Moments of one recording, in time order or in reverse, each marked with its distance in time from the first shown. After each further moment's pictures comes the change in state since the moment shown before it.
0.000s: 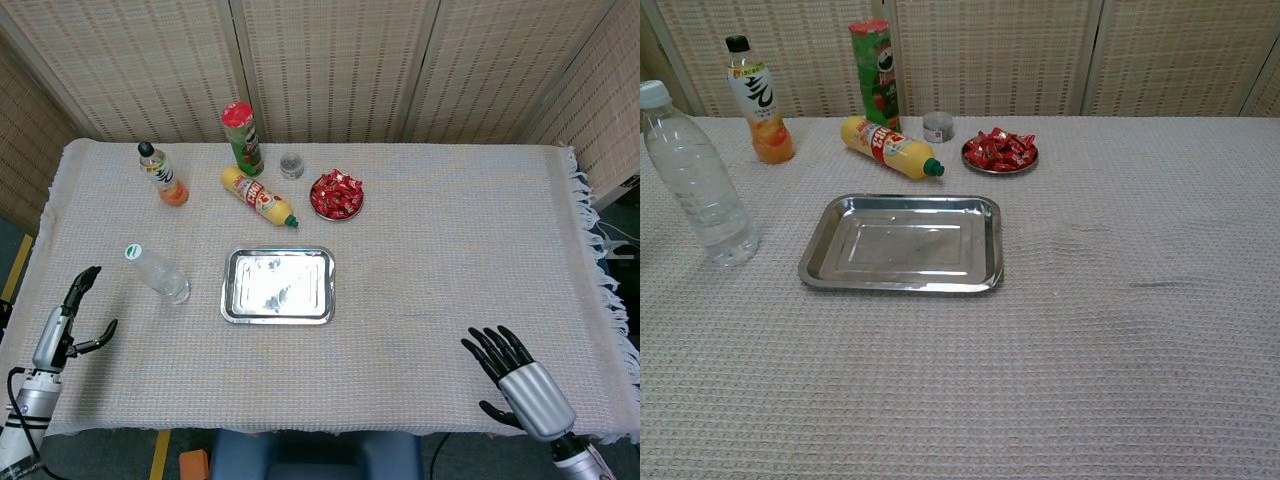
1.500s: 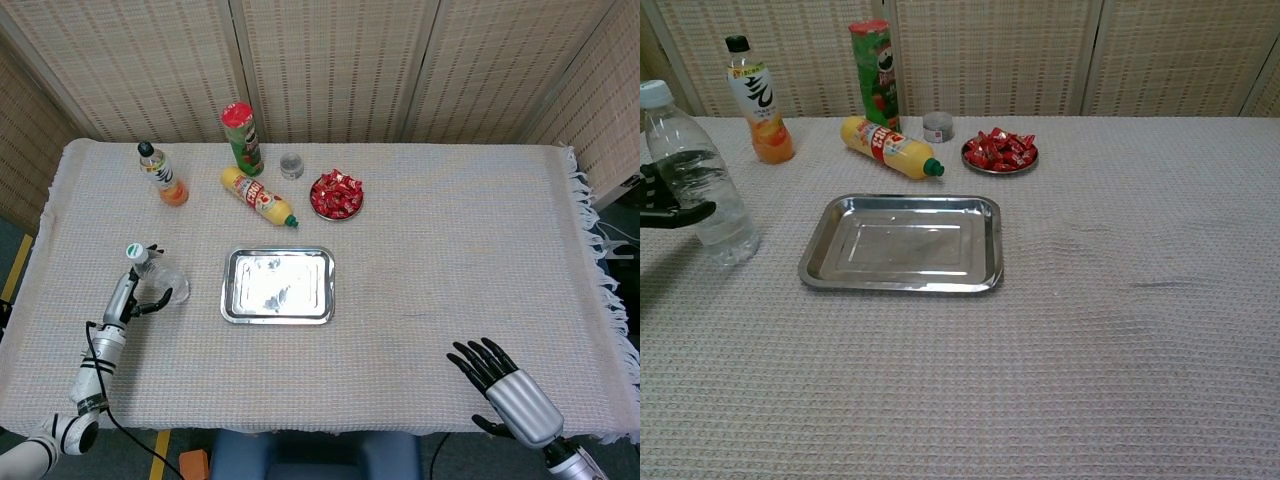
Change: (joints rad) left arm -0.225 -0.289 -0.081 0.331 -0.121 -0.319 0.033; right arm 0.028 0.025 -0.042 -0.023 -0.046 -0.052 0.020
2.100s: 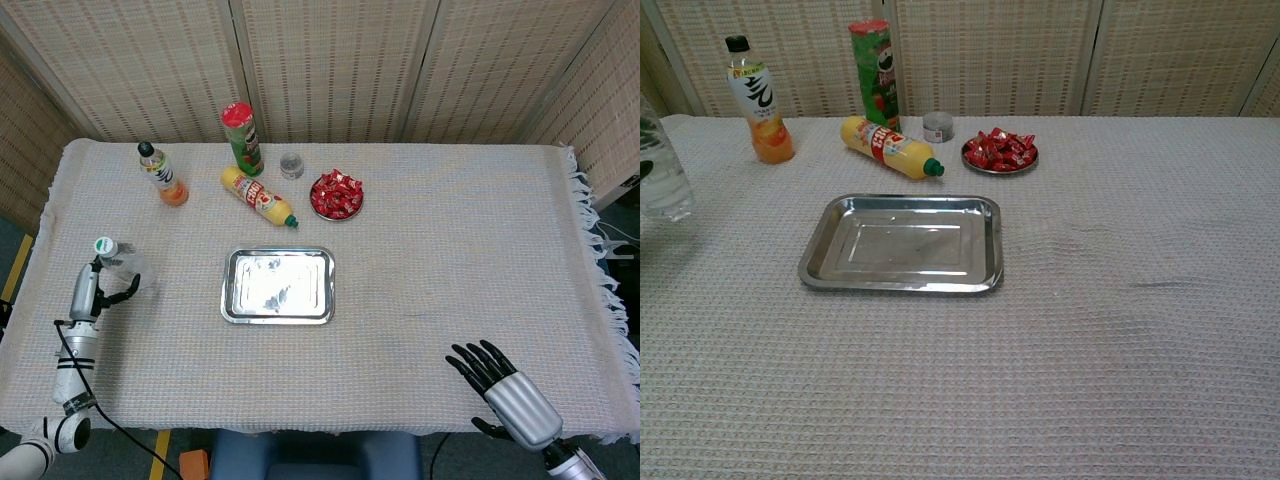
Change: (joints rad) left arm 0.039 -0.026 -0.097 0.130 -0.071 0.162 0.180; right arm -0.002 0.001 -0.006 -0.010 -0.003 -0.008 -0.019
